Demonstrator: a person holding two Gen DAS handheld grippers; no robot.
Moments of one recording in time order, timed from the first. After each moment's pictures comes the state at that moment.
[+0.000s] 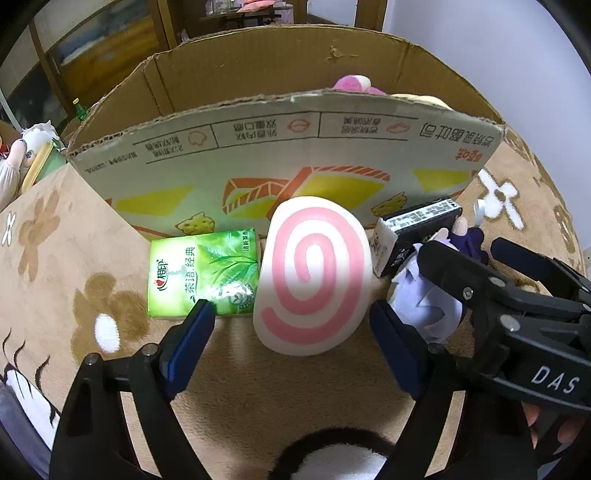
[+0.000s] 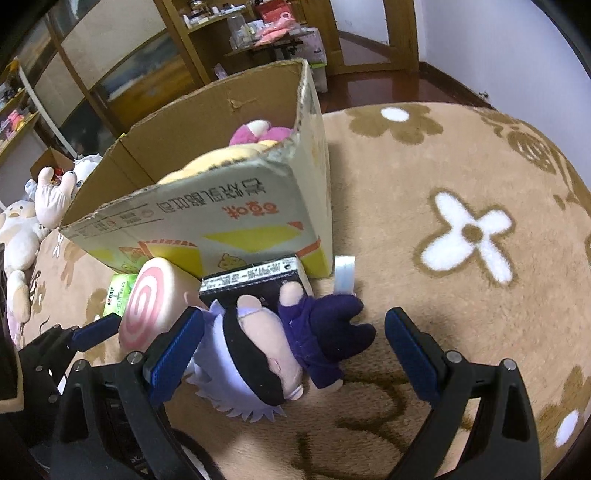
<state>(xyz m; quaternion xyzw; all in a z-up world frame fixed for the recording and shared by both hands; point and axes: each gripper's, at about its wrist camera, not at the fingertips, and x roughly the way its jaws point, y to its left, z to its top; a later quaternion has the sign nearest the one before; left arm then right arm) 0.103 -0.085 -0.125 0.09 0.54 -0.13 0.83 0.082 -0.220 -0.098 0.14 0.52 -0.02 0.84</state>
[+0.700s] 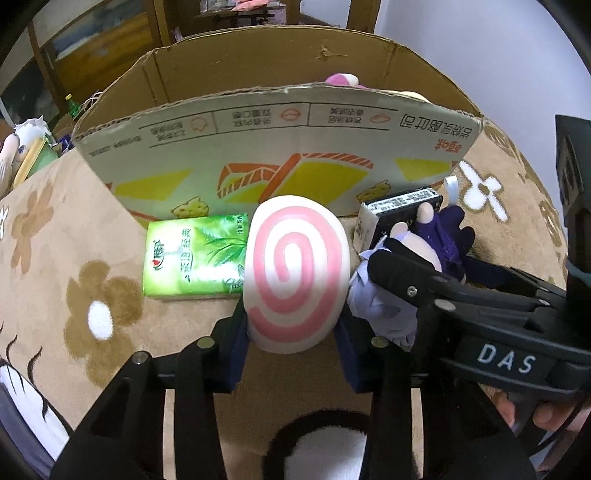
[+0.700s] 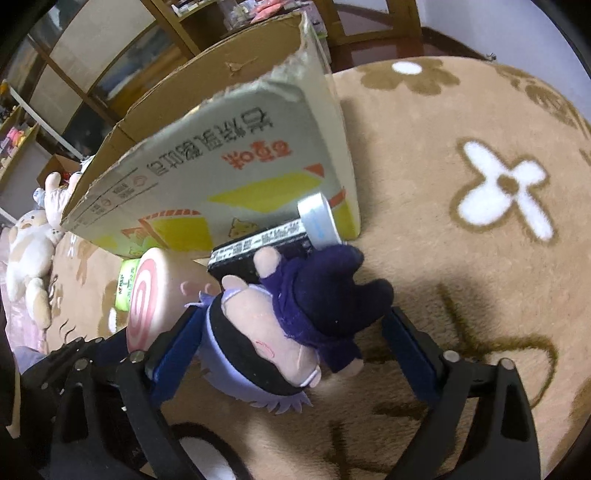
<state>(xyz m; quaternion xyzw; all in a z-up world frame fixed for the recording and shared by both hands) 0.079 -0.083 -0.123 0.07 0.54 -0.16 0.82 0.084 -0.214 -0.120 0.20 0.55 0.02 0.81</state>
